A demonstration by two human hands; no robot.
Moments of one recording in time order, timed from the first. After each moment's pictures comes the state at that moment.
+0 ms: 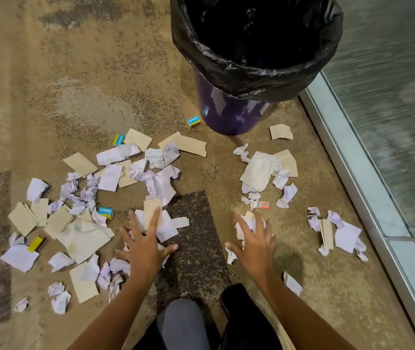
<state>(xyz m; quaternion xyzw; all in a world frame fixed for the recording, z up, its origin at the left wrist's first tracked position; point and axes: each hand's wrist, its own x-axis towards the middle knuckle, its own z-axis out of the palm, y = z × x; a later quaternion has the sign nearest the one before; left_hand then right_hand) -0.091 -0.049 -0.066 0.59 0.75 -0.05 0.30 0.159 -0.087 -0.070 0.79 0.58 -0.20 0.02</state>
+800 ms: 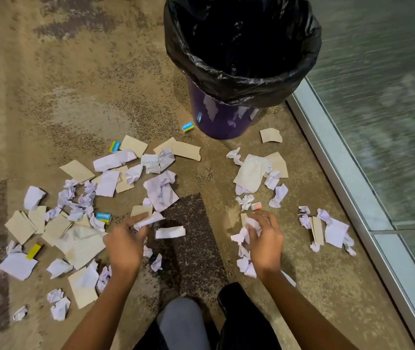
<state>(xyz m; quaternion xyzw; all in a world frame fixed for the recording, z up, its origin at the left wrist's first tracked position) -0.100 -0.022 0.013 0.51 0.79 0.20 0.28 0.165 -0.075 -0.012 0.82 0.49 -0.17 -0.25</state>
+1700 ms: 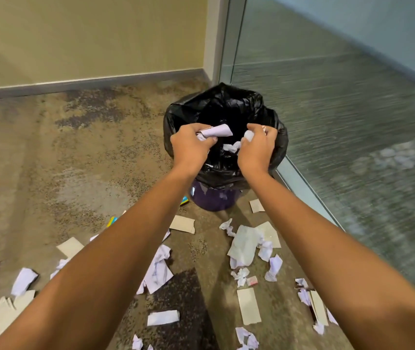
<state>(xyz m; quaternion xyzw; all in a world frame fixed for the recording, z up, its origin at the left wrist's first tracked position) 0.059 0.226 0.200 0.60 0.59 0.41 0.36 0.192 0.215 0.176 0.75 0.45 -0.12 -0.48</state>
